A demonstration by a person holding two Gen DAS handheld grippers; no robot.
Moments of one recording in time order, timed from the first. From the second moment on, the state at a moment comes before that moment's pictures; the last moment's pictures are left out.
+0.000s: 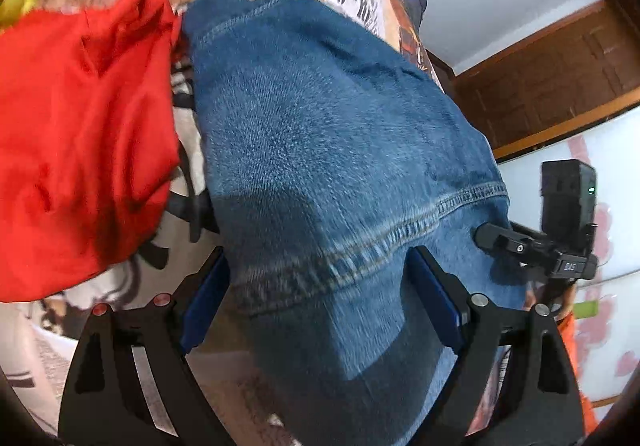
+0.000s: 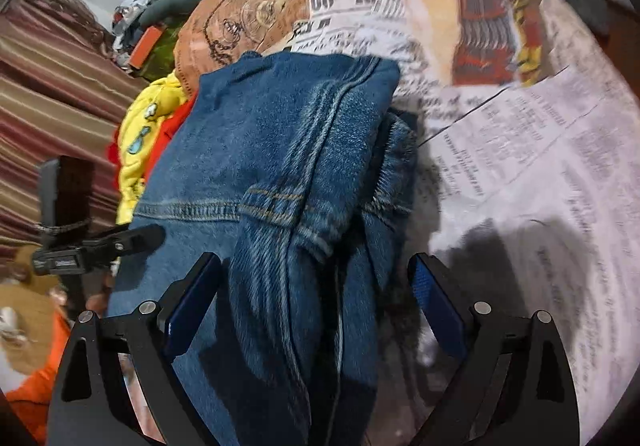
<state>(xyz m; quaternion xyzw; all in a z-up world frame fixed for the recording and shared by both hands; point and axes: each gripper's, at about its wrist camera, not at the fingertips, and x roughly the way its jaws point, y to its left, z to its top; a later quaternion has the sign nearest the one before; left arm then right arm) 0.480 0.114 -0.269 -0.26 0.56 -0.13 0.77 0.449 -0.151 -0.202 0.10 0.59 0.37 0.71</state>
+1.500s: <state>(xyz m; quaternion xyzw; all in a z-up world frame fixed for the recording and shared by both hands) 0.426 0.153 -0.116 -0.19 0.45 -0.16 0.86 0.411 -0.072 -0.072 0.04 0.48 0.39 0.79</state>
